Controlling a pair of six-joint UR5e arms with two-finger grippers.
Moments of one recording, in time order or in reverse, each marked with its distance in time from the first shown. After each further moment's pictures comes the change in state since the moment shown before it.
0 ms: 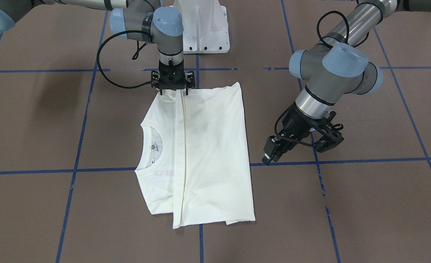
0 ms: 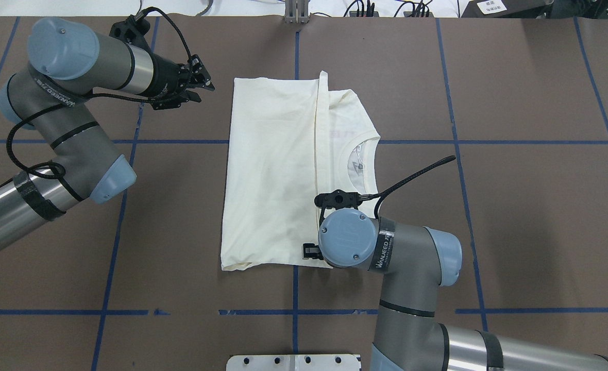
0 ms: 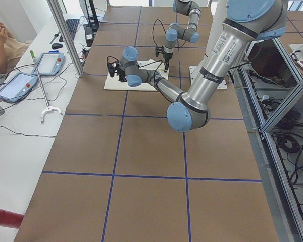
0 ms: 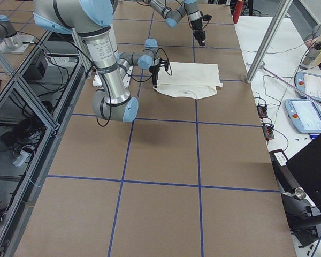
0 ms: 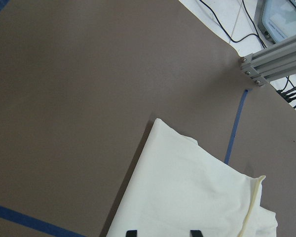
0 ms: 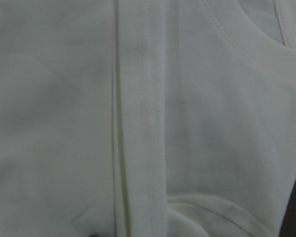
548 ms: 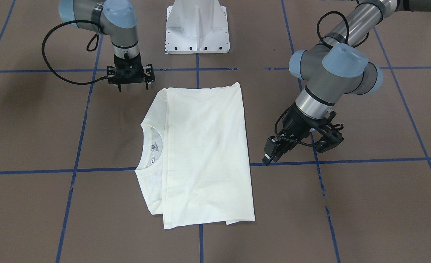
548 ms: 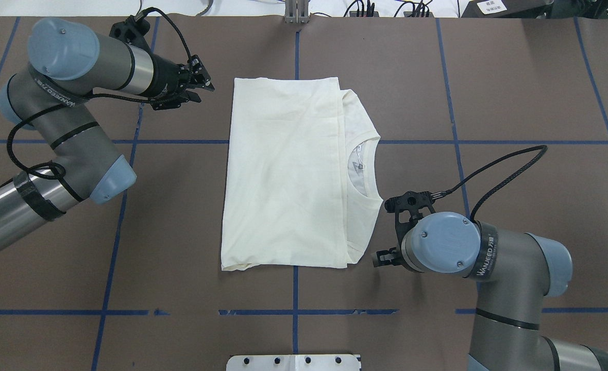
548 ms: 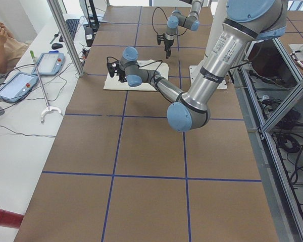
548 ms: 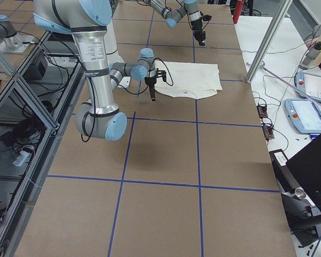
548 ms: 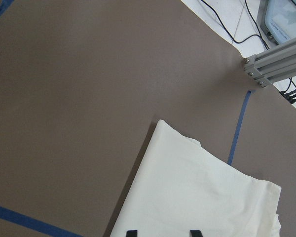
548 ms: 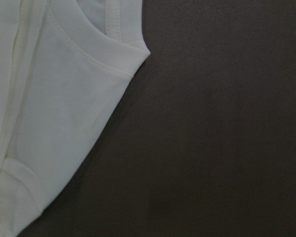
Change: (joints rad) left arm 0.000 0.000 -0.001 0.001 0.001 0.000; right arm 0.029 -0.284 0.254 -0.004 -0.003 -0.142
